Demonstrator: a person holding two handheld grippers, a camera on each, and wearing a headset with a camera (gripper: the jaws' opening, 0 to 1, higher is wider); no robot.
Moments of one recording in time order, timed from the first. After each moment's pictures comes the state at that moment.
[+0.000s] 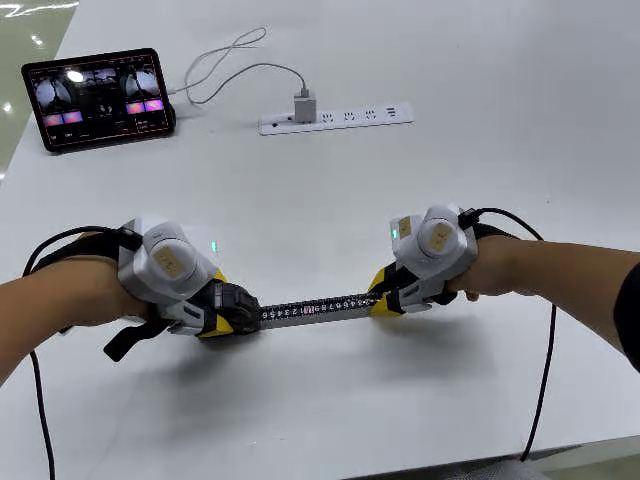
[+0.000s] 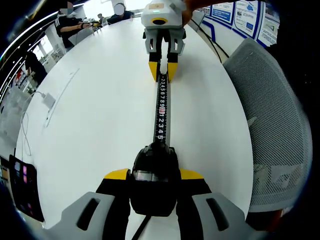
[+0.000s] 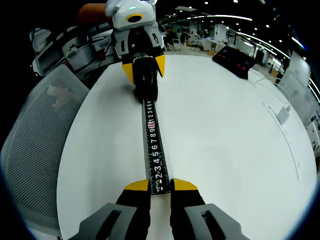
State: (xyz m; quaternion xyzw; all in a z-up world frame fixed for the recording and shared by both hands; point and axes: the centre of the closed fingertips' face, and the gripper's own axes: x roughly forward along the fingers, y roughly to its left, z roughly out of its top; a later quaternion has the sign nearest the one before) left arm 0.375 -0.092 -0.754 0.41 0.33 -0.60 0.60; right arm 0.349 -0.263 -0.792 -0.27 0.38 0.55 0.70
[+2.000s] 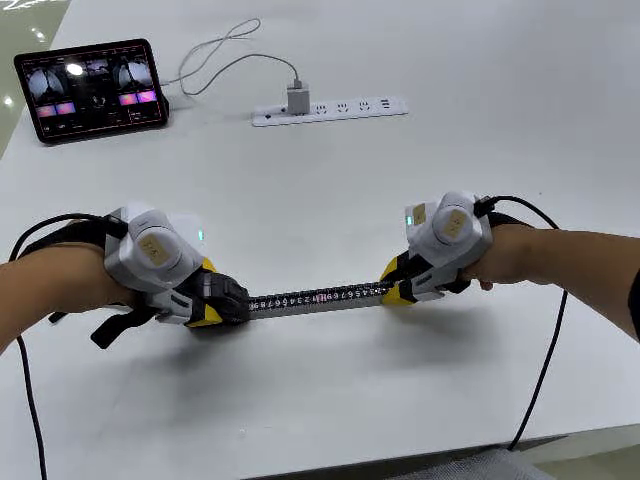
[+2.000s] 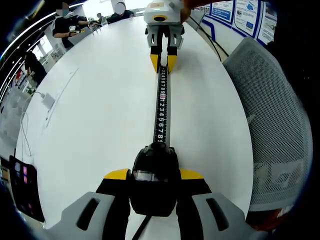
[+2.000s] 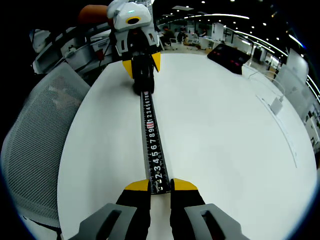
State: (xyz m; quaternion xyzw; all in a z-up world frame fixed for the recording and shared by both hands) left arm 0.375 -0.093 -0.755 0.41 0.33 -0.60 0.60; right arm 0.344 -0.295 -0.792 -0.26 0.38 0.54 0.70
